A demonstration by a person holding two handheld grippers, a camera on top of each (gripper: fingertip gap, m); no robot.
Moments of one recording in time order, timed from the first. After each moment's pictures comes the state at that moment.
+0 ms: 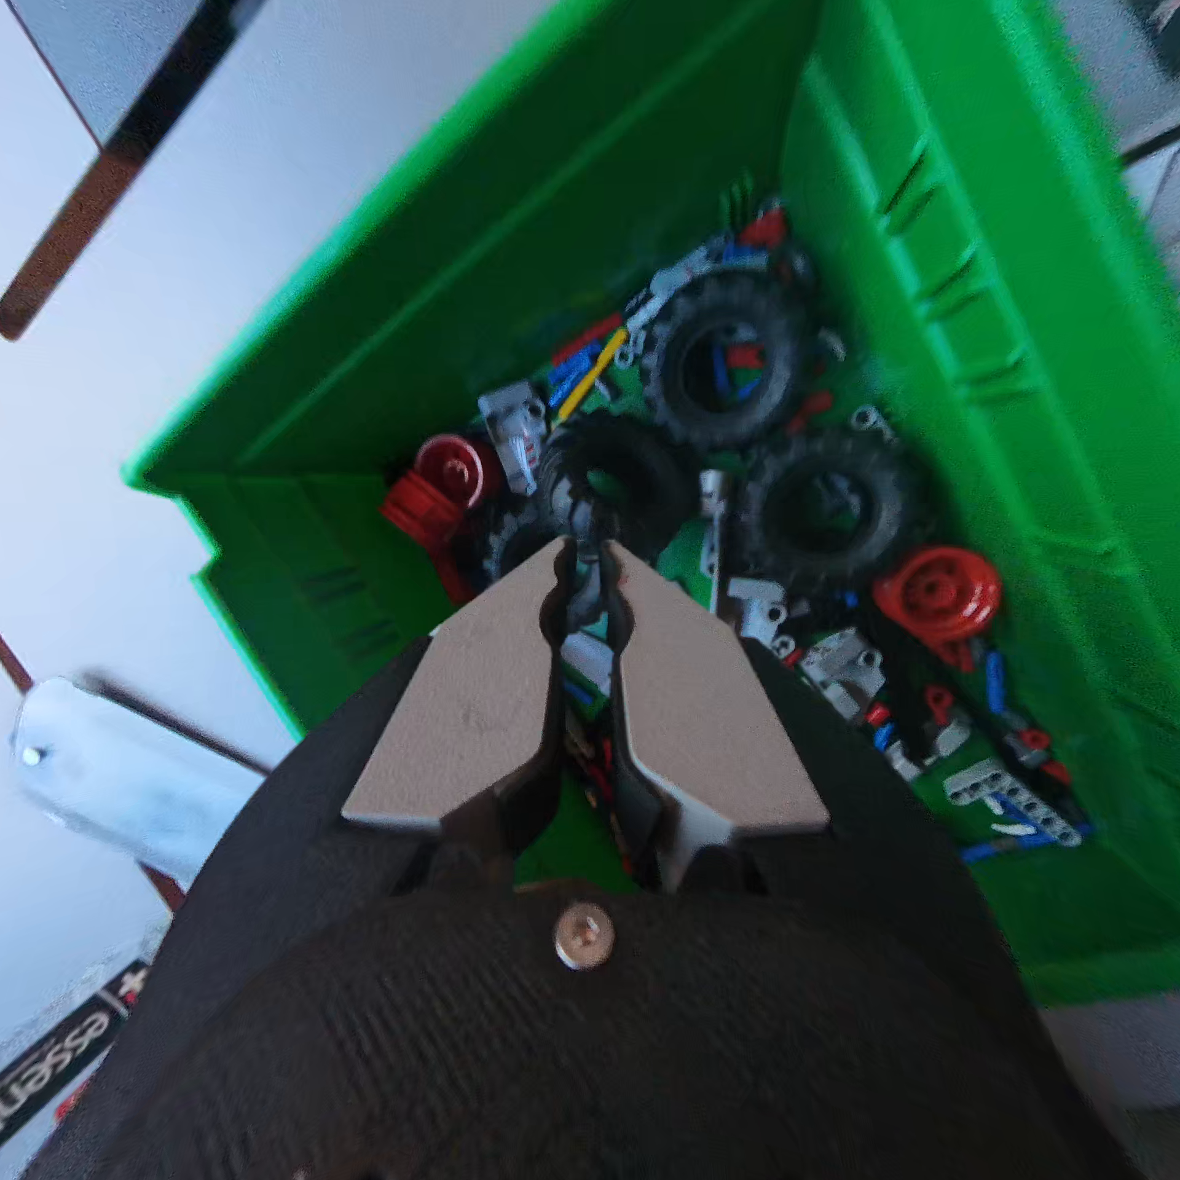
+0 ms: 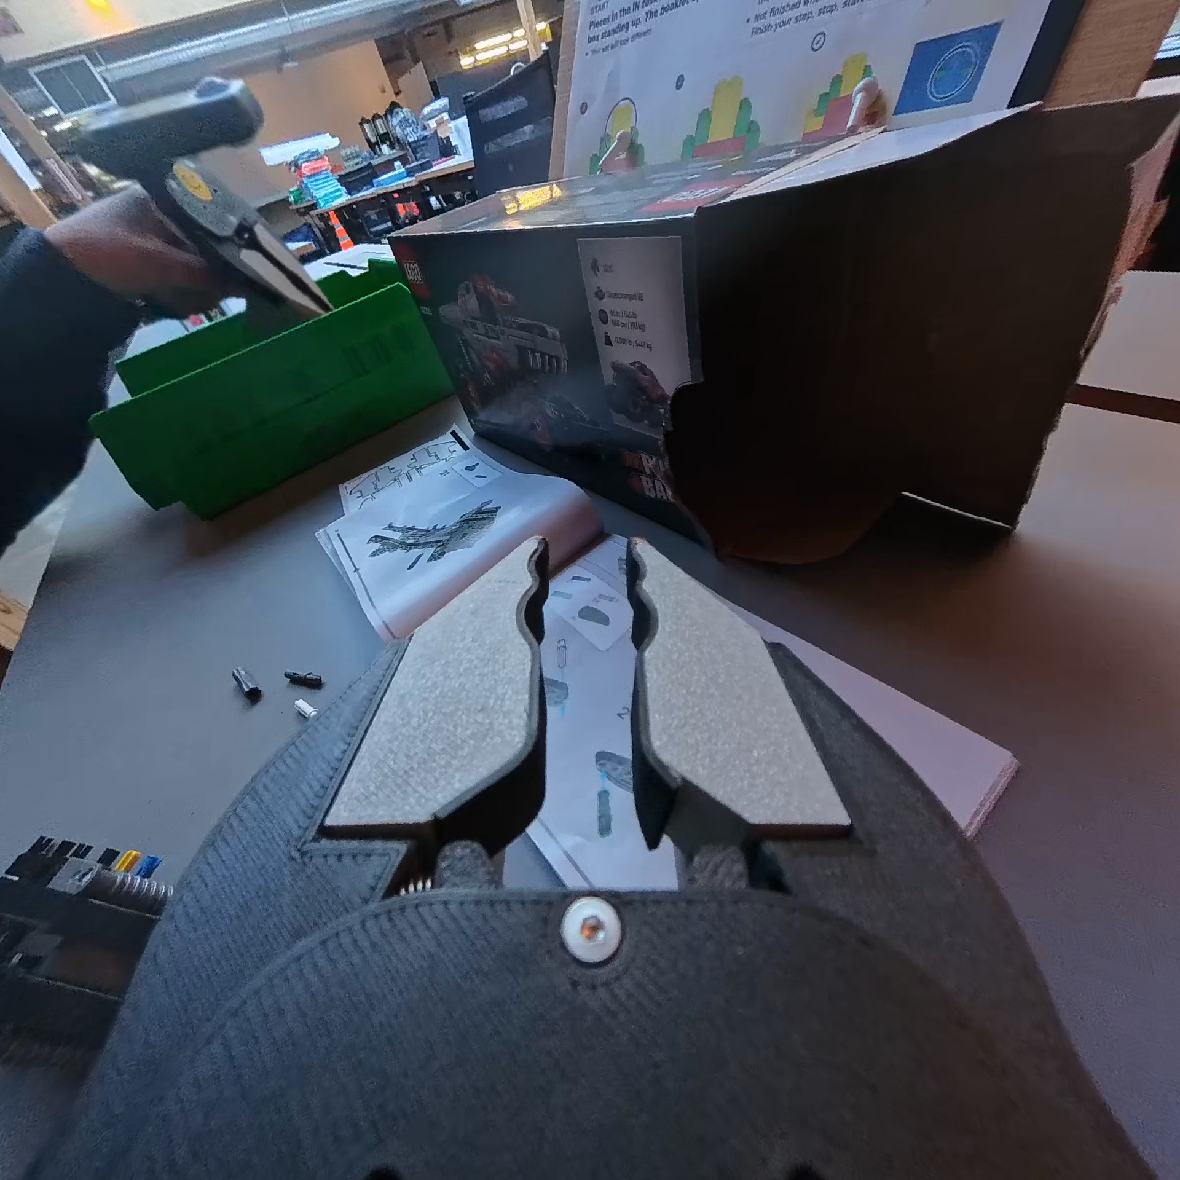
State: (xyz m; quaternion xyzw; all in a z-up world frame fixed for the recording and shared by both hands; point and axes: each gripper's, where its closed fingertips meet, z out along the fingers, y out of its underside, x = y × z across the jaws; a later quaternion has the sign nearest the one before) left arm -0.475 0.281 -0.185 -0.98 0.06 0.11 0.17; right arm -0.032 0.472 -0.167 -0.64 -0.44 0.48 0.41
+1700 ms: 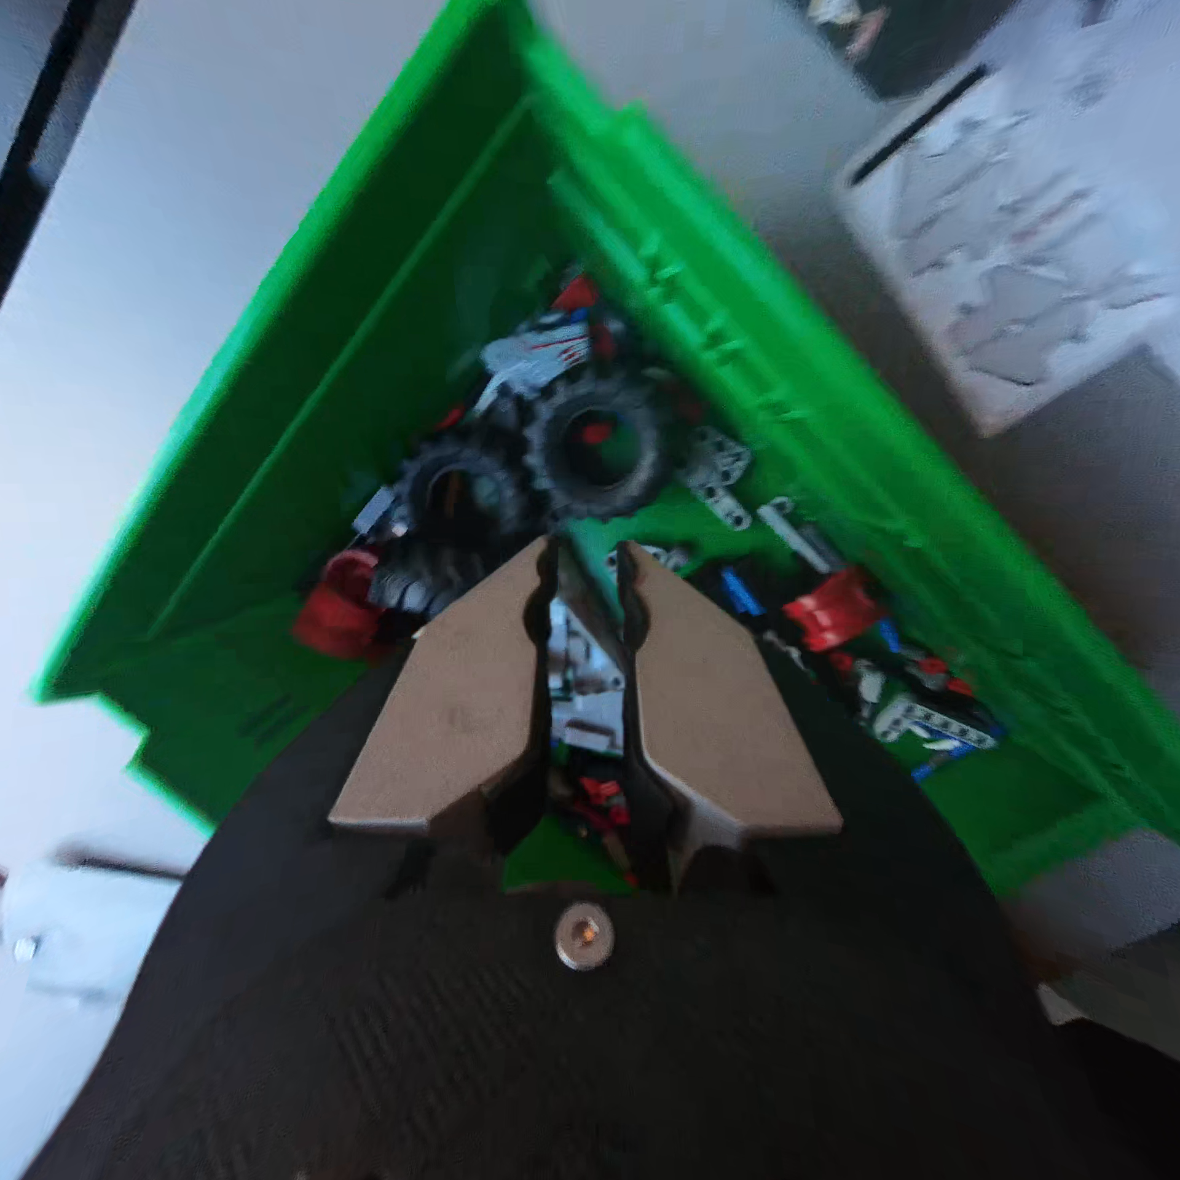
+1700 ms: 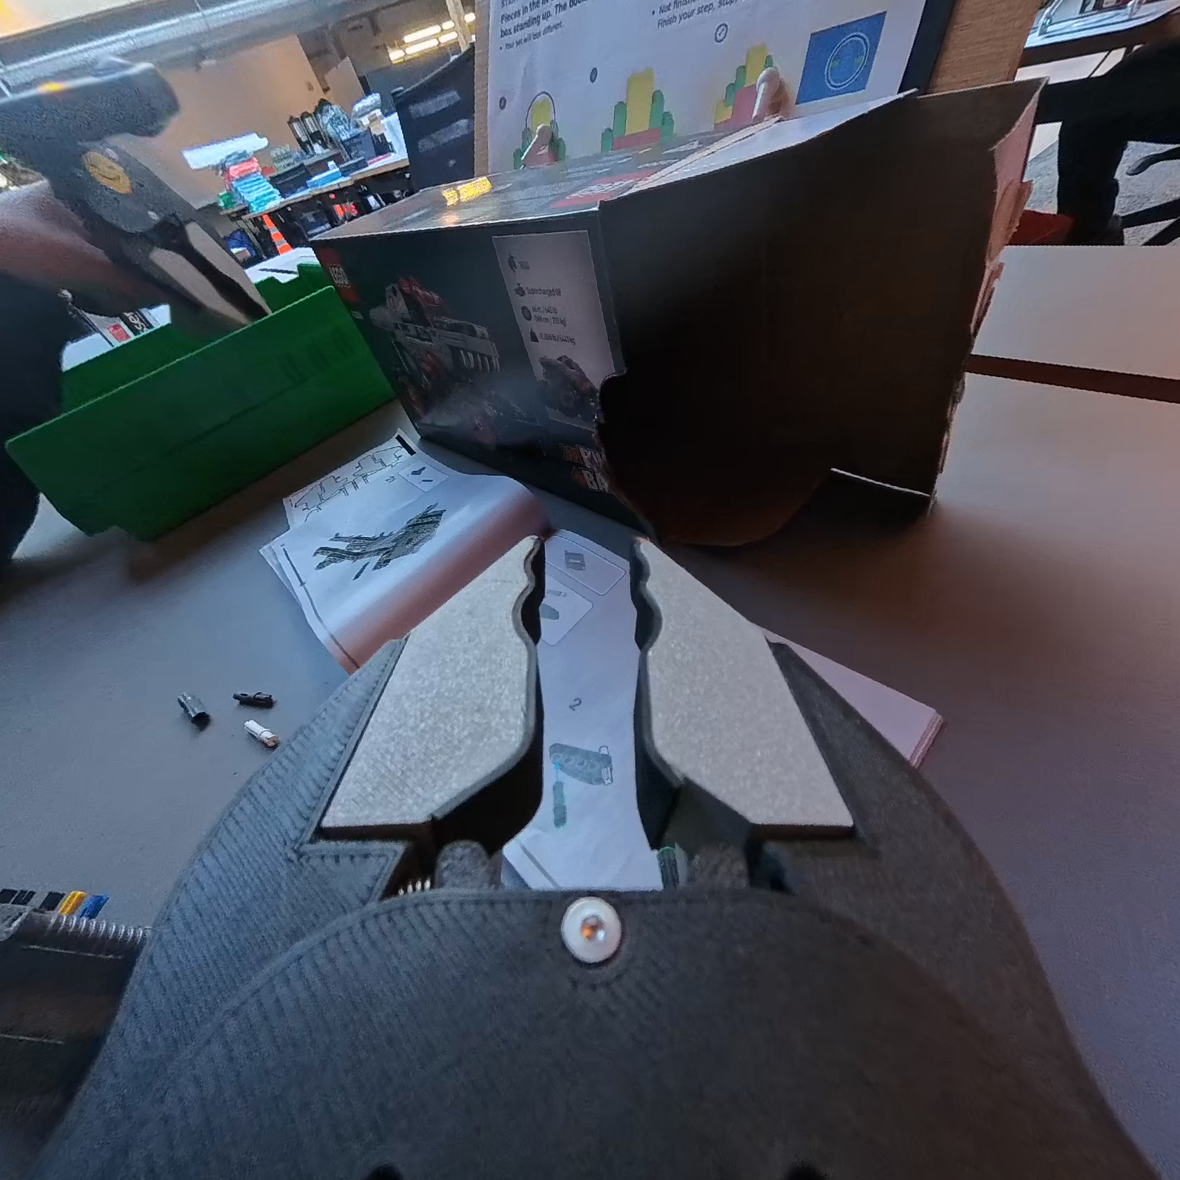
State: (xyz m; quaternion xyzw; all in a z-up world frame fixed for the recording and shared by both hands) left arm -0.434 0.295 -0.186 -0.97 0.17 0.03 0.15; right arm -0.026 0.492 -0.173 -0.66 -0.41 0.46 0.42
